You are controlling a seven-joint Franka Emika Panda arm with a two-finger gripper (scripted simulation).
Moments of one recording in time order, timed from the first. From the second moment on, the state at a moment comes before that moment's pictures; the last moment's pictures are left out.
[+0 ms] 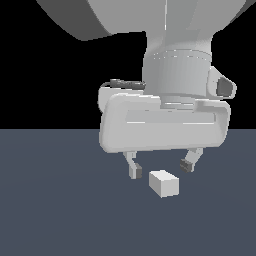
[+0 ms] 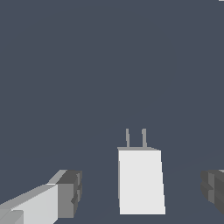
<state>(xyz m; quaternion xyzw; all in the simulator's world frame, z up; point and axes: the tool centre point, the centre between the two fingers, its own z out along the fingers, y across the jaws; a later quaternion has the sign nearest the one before) -0.093 -0.056 0.034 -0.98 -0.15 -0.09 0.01</state>
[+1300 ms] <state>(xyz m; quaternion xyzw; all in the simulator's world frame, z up) -0.089 -0.055 0.021 -0.99 -0.14 -0.09 0.01</state>
